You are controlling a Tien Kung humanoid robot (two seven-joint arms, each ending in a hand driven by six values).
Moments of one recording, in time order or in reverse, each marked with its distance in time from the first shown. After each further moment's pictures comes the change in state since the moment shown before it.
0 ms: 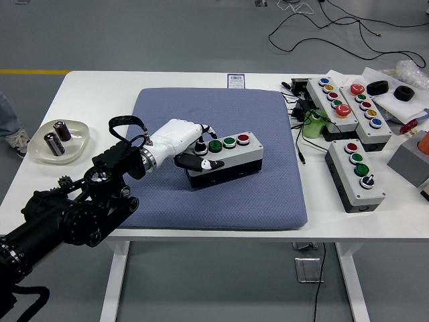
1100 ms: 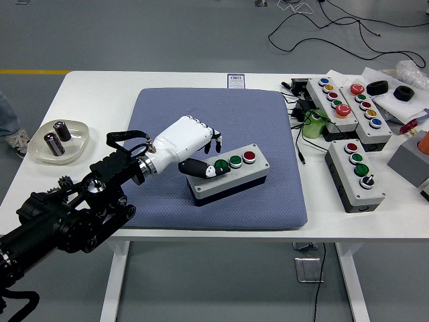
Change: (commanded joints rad) left arm 0.014 0.033 0.060 -0.032 0.113 0.172 -0.106; right arm -0.003 0.003 0.002 0.000 -0.003 0.001 -0.002
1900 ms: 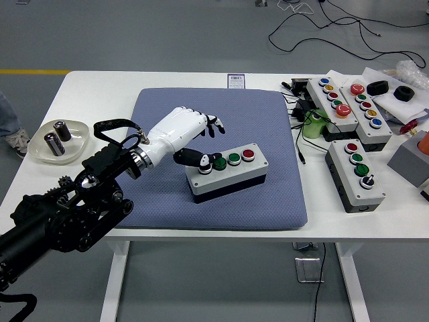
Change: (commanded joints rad) left arm 0.042 0.027 -0.106 -0.142 -0.128 -0.098 0.059; right arm 0.002 0.000 -0.001 0.000 0.006 -0.001 0.001
